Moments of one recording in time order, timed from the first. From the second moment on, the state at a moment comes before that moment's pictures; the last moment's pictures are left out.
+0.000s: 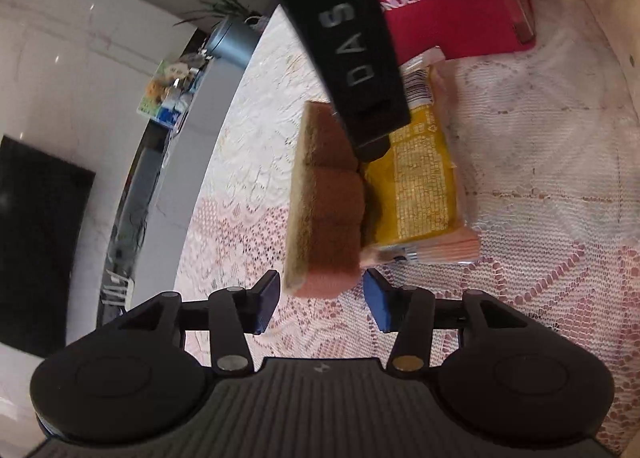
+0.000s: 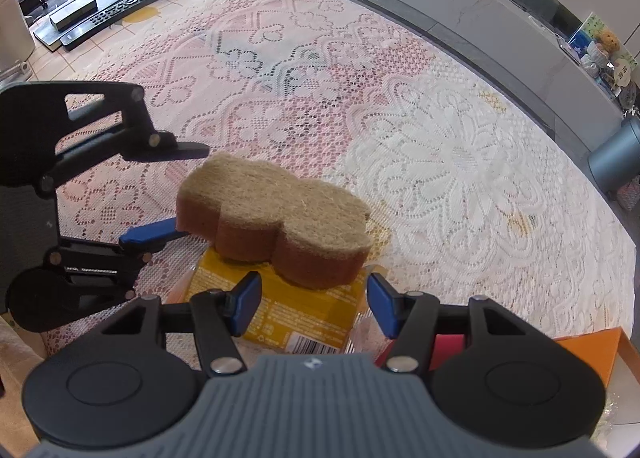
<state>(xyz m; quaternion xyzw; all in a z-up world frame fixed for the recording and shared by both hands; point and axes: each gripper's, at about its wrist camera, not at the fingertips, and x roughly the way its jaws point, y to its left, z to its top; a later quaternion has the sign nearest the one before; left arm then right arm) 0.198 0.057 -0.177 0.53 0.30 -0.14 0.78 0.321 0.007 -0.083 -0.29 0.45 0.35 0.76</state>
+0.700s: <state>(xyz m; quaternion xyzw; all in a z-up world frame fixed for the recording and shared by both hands) 0.206 0.070 -0.152 0.39 0.37 -0.03 0.84 0.306 0.005 -0.077 -0.24 0.46 0.36 0.78</state>
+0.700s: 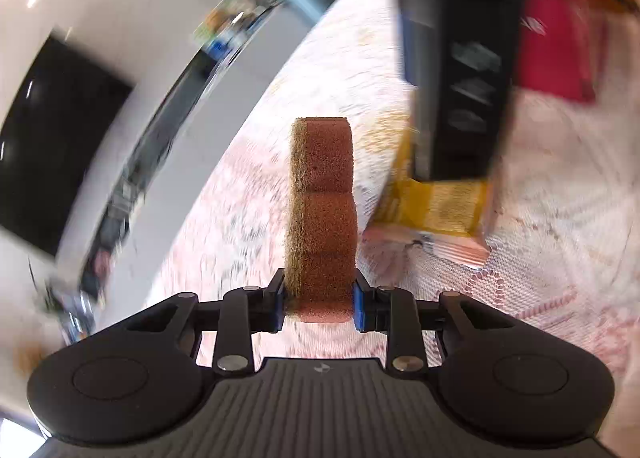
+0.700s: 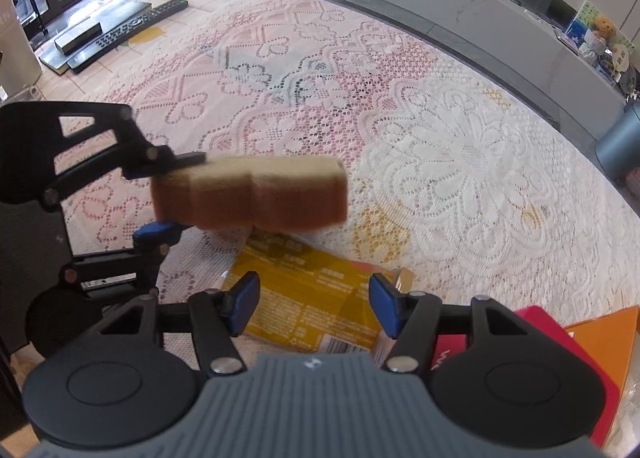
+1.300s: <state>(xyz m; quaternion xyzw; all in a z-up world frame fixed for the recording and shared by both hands) 0.176 0.113 -0.113 0.19 0.43 0.08 0.88 0.249 0.024 -0.105 -0.13 0.47 0.31 0.81</state>
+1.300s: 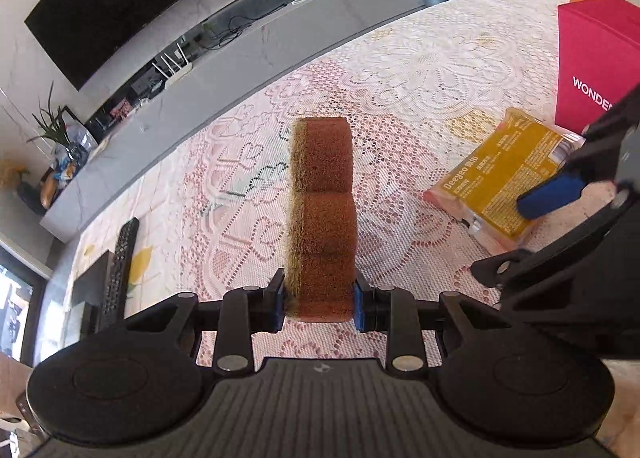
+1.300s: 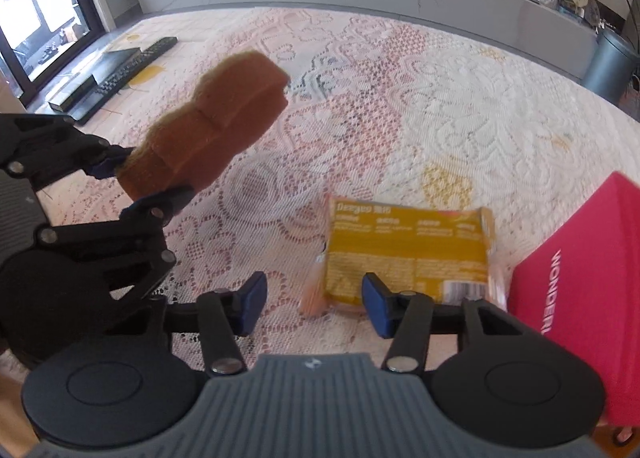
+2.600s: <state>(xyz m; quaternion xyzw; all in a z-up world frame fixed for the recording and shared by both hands) 0.110 0.107 -0.113 -0.11 0.50 0.02 0.86 0.178 -0.077 -0.095 -0.03 0.52 0.32 0.79</state>
